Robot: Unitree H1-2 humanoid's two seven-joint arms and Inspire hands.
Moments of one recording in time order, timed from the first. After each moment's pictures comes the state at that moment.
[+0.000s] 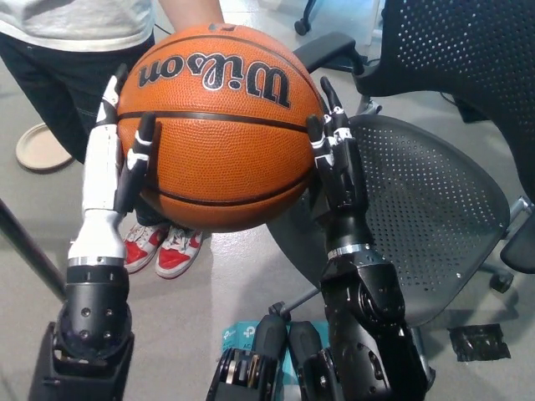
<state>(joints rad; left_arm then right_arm) -0.40 0.16 -0.09 -0.15 0.32 0.12 0.20 -0.52 0.27 0.02 0.32 0.33 -0.20 0.02</state>
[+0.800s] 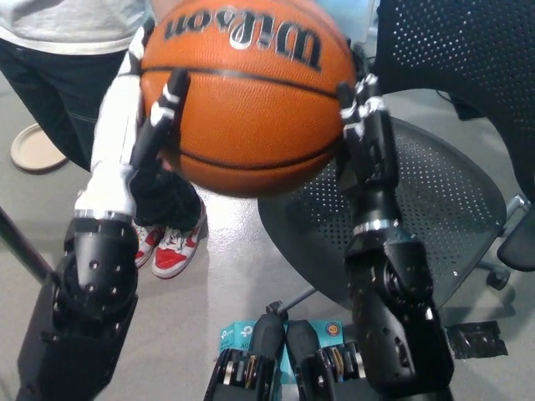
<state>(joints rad) -0.57 0.21 -0.17 -0.17 0.34 0.26 0.17 -0.57 0.21 0.02 0.16 0.33 -0.10 -0.07</state>
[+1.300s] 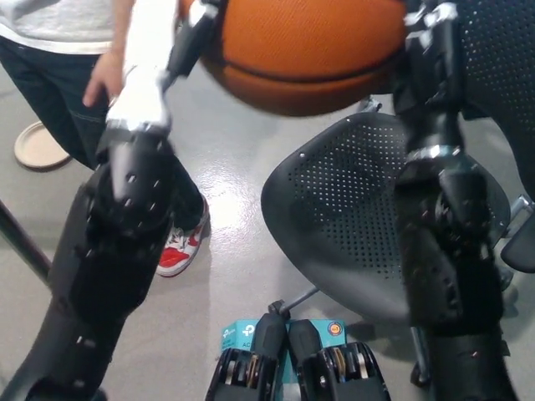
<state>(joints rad) -0.83 0.16 -0.20 -0.03 0.35 0.31 0.16 -0.74 0.08 -0.03 0.09 0.34 -0.02 -0.16</state>
